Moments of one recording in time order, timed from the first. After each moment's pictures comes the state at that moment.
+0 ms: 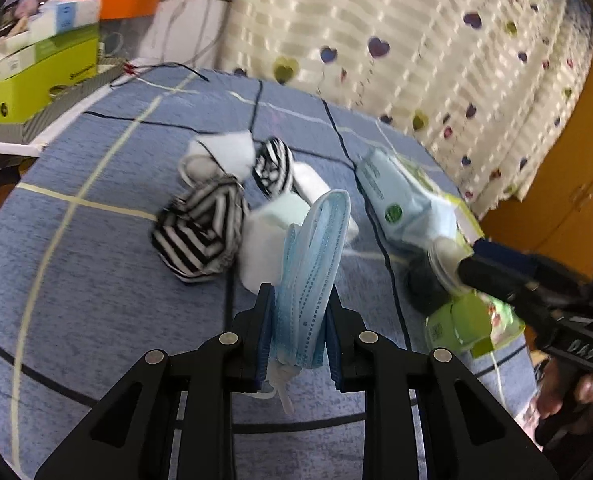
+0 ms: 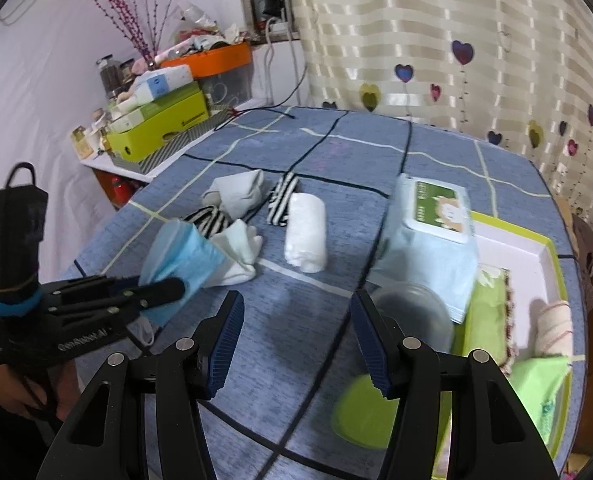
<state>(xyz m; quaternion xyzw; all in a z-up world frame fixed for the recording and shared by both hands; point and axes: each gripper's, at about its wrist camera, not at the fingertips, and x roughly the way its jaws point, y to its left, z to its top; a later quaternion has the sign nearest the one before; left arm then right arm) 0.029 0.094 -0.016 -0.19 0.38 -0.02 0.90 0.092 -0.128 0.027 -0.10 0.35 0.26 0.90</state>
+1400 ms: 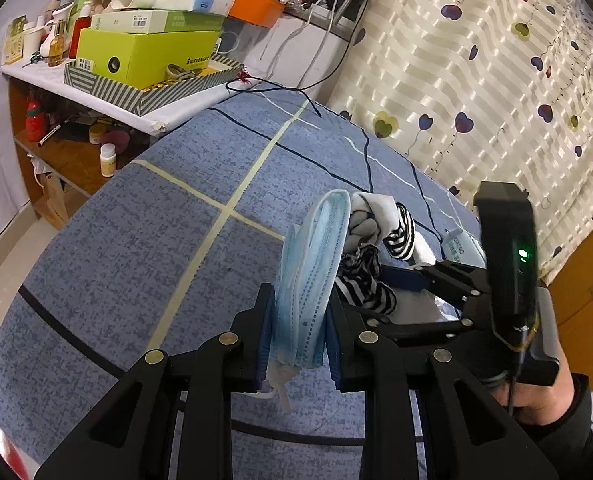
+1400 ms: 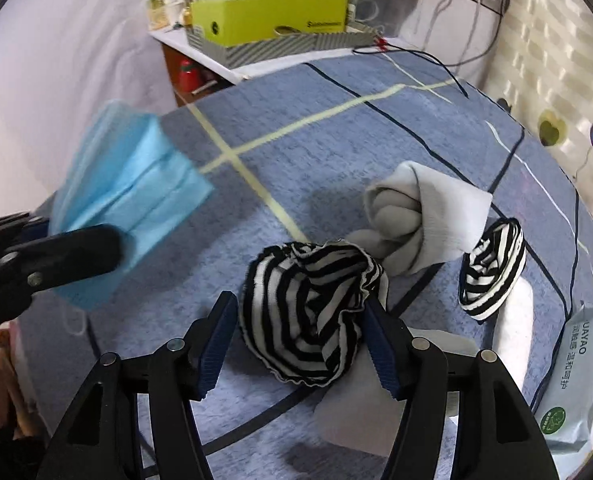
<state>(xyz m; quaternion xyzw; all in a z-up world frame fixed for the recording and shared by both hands) -0.009 0.209 -0.032 -0.28 0.34 0.09 0.89 0.160 0.076 -0.059 -0.30 0.40 0.37 0.78</state>
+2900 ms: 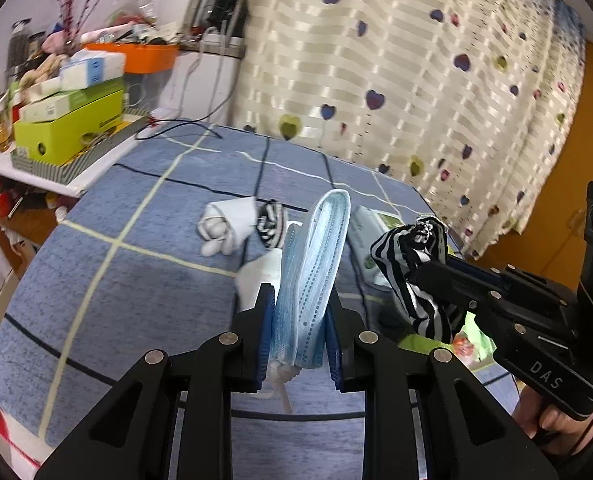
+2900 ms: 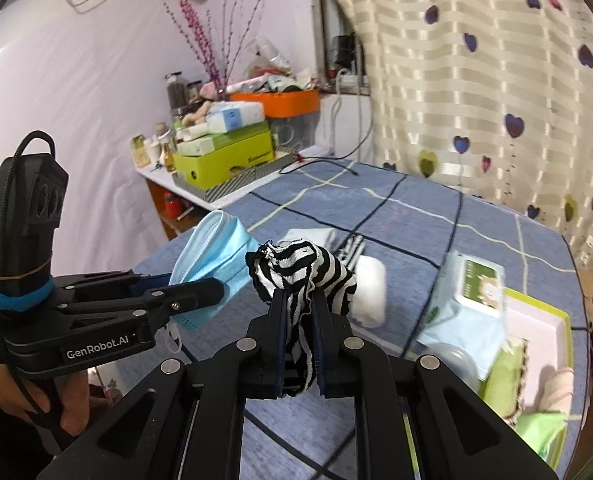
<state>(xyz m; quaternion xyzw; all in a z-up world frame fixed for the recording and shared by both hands) -0.010 0.073 0.046 -0.18 0.32 0.02 0.93 0.045 -0.105 0.068 -0.13 0.26 0.34 0.89</state>
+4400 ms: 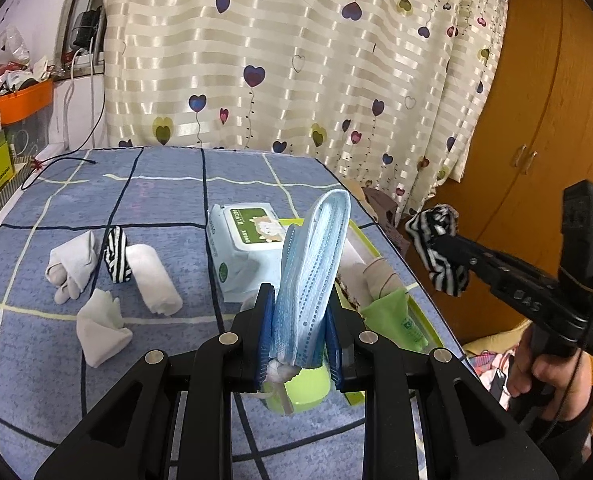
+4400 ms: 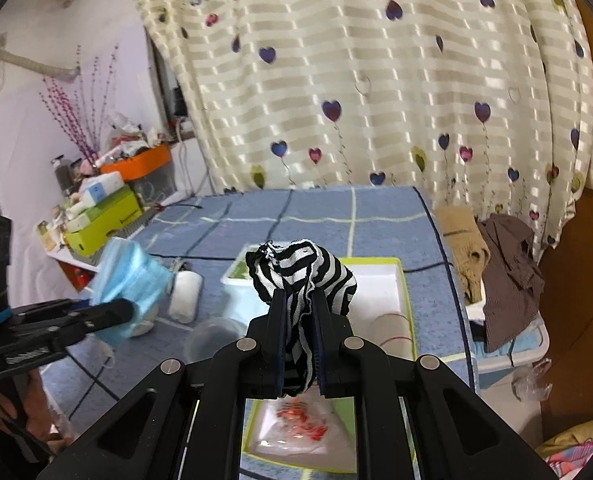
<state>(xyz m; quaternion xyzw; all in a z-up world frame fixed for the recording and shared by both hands) 0.063 -0.063 0.070 -0.11 0.33 -0.11 0.93 0.074 -0.325 0.083 -0.01 0.24 0.17 0.96</state>
